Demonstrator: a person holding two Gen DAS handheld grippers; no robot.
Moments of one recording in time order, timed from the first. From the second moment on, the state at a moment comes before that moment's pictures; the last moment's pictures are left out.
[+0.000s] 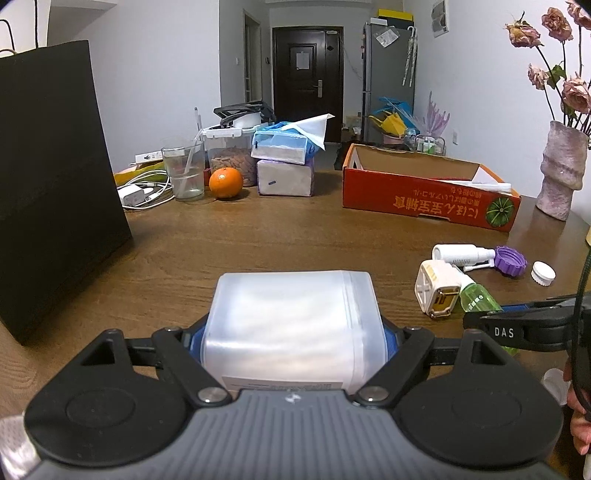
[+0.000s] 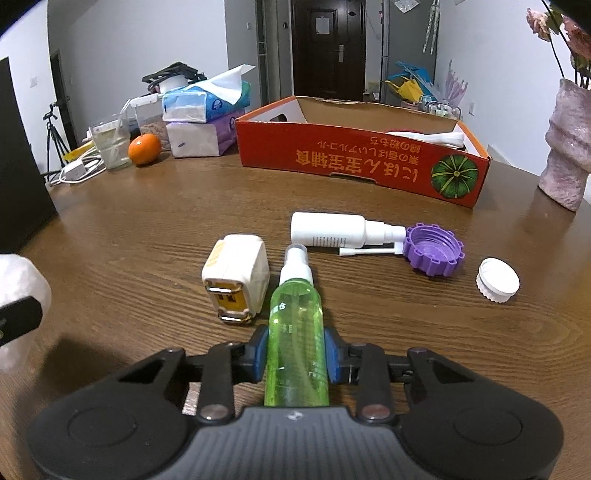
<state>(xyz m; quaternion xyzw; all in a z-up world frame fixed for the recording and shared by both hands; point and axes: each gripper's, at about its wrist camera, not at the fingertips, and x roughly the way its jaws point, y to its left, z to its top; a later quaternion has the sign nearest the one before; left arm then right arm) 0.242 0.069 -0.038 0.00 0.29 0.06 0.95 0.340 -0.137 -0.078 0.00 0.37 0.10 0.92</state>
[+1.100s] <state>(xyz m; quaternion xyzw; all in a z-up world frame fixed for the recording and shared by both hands) 0.328 0.017 0.011 -0.04 0.25 0.04 0.97 0.359 -0.196 -0.020 0.08 0.26 0.12 0.95</state>
